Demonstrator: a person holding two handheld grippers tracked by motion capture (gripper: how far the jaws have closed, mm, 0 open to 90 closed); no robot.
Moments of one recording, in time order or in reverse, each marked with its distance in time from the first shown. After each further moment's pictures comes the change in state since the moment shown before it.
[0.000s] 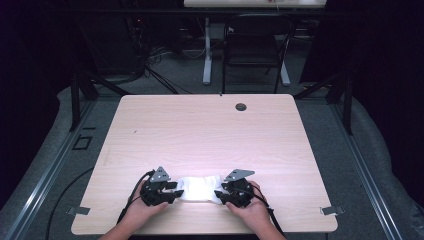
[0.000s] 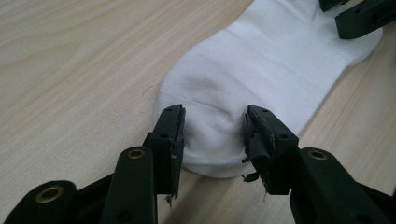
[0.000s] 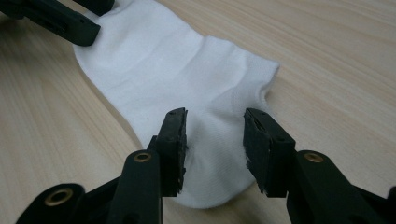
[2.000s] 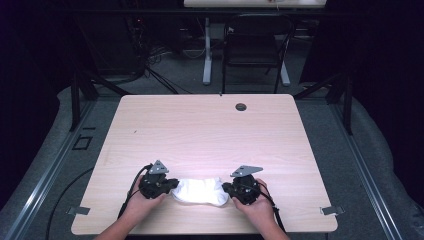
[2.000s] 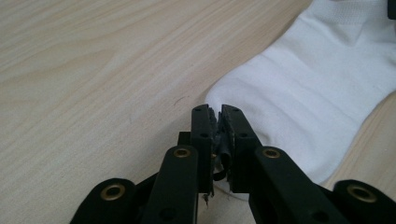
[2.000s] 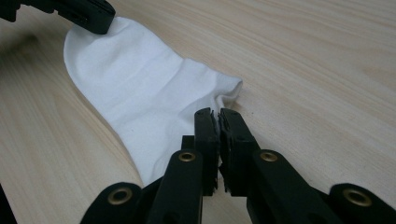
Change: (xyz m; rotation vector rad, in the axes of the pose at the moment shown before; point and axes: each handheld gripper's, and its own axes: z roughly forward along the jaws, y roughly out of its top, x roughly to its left) left arm 0.013 0.011 -0.003 0.017 0.037 -0.047; right arm -0.007 0.006 -0.022 -0.016 -0.009 0.056
